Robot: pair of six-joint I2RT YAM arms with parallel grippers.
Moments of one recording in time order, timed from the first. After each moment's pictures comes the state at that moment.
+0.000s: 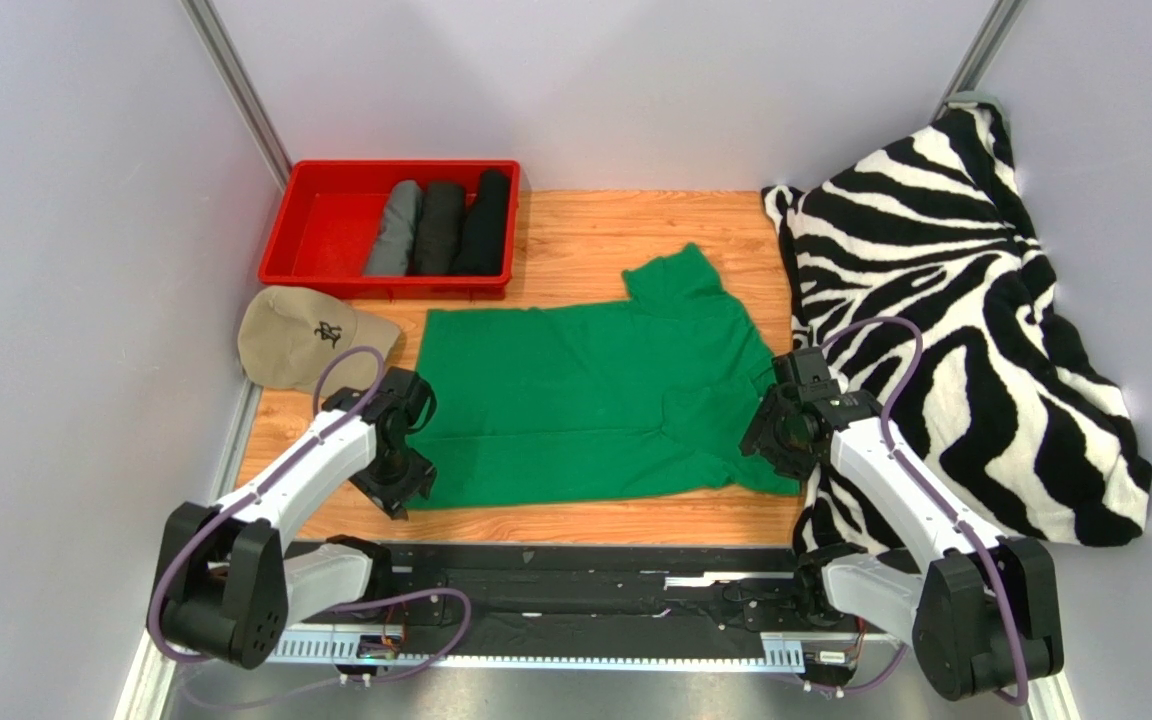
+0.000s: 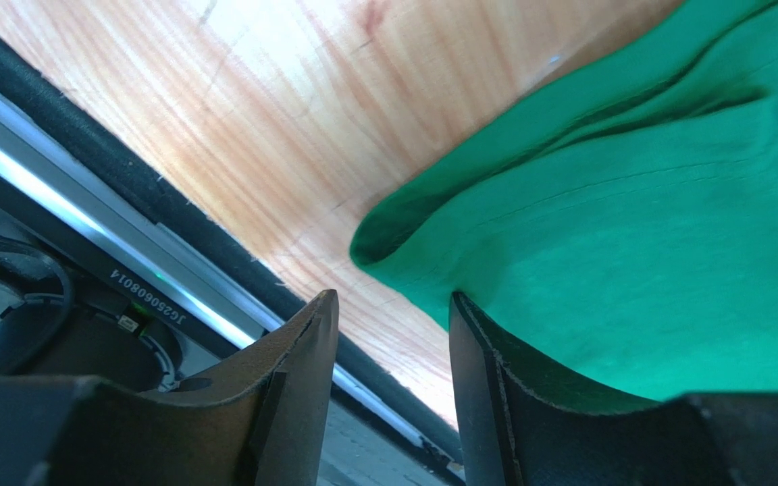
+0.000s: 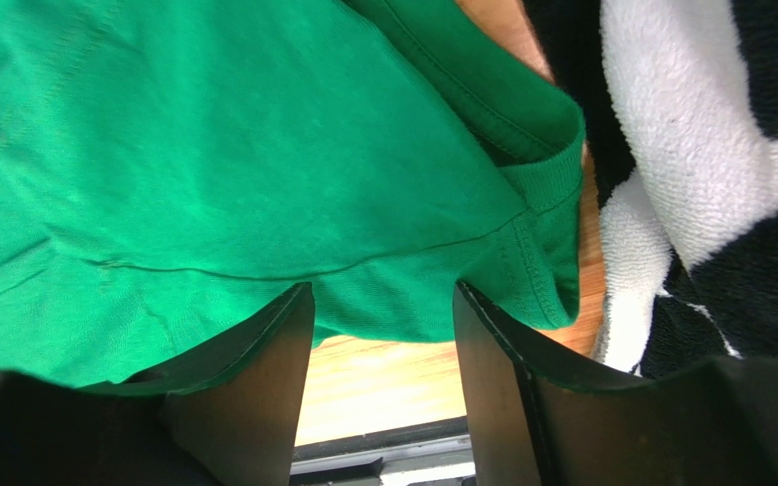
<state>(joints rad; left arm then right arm) -0.27 1.13 0.60 -1.02 -0.20 -1.21 0.23 1.09 0.66 -0.75 0.09 0.72</state>
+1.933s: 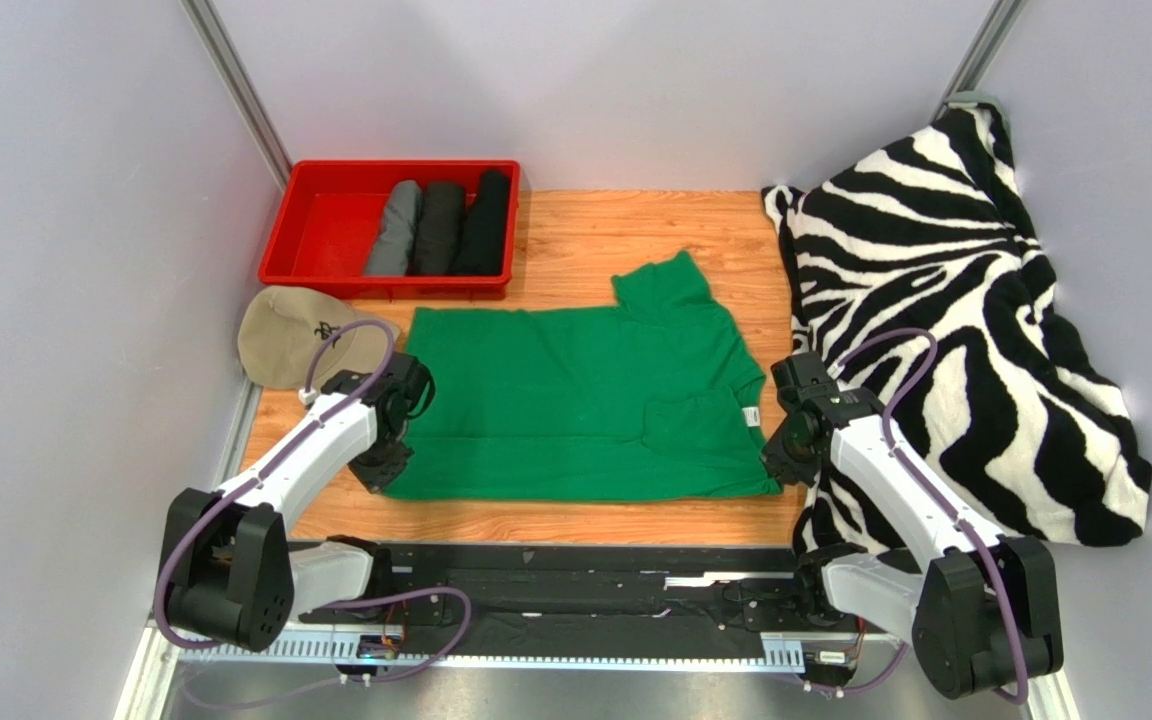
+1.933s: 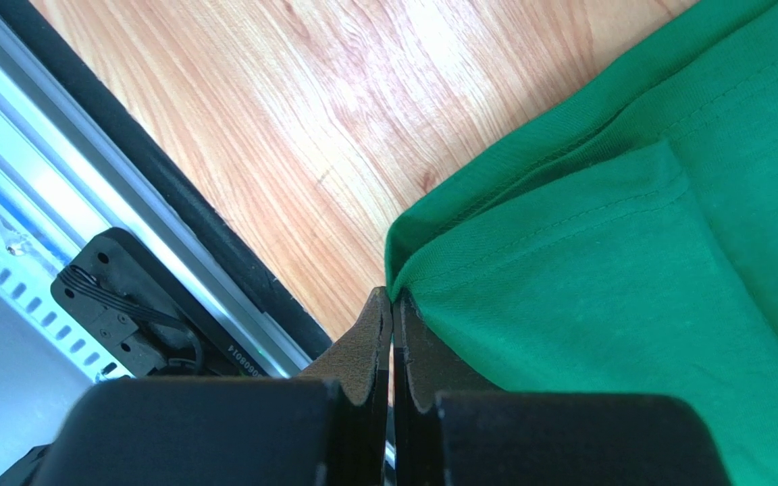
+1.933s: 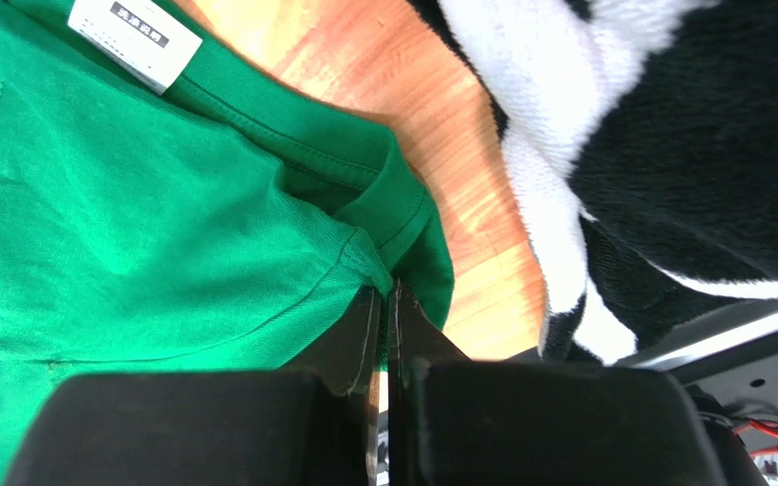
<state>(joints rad) -0.26 1.22 0.70 -1.07 -0.47 -1.10 0.23 1.10 0.66 -0.88 0.18 0.89</state>
